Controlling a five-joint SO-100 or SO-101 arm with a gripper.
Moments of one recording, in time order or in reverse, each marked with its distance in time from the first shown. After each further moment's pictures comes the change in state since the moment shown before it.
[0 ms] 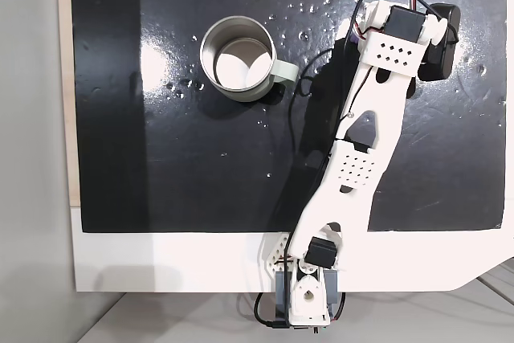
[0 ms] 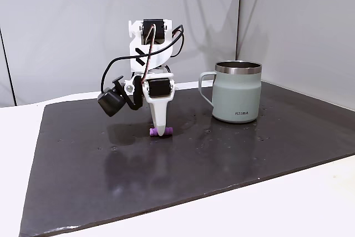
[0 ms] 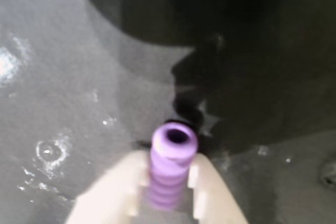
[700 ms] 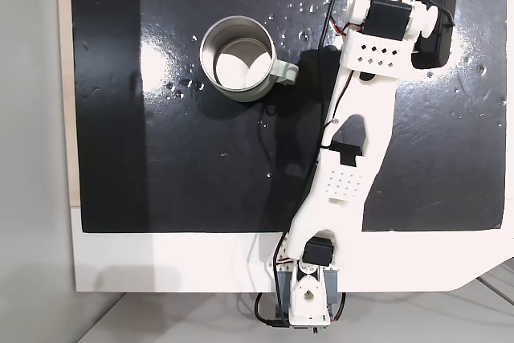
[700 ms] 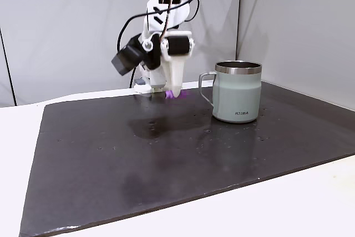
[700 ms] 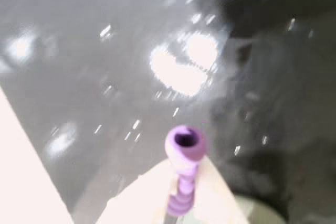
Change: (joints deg) arm -6.7 18.5 3.4 6.6 1.3
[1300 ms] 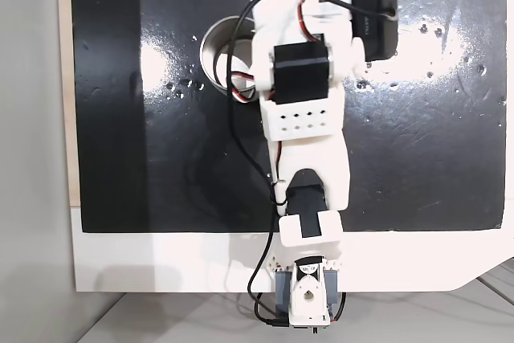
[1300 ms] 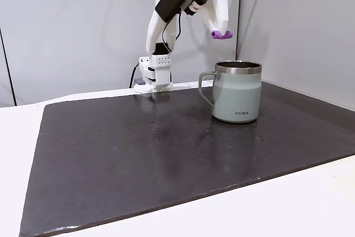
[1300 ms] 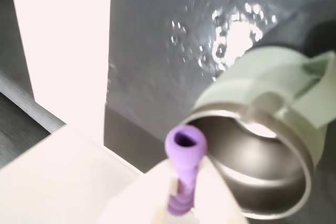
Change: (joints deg) arm -18.8 26.4 13.1 0.4 4.6
